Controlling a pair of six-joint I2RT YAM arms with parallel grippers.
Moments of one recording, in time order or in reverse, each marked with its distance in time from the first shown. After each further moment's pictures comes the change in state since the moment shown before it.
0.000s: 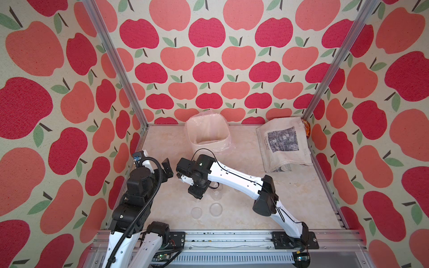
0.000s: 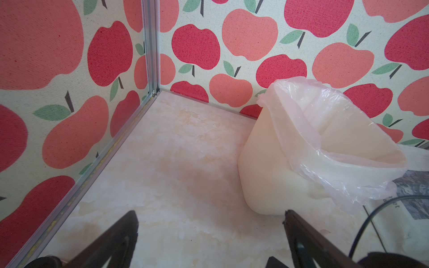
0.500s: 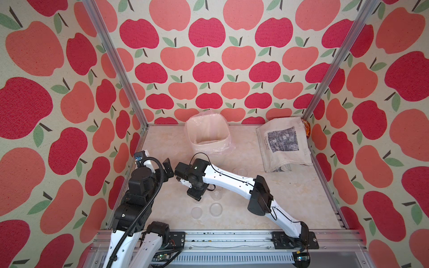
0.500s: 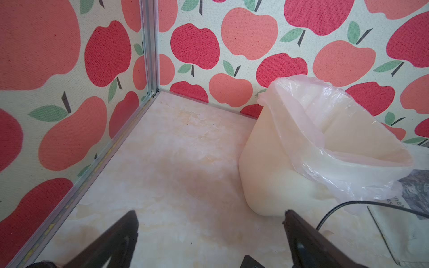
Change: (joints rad) left arm 0.000 0.000 -0.027 0.031 0.000 0.011; right arm 0.000 0.082 -0.003 0.040 0.020 0.004
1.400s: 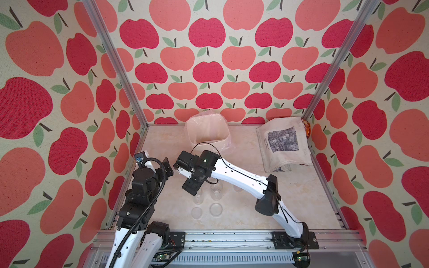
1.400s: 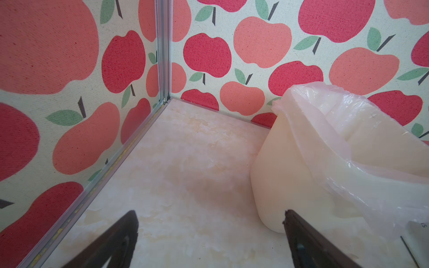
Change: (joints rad) left arm 0.002 -0.012 -0.089 0.121 -0.079 0.015; right arm -0.024 -0.191 0.024 0.097 0.043 -0.019
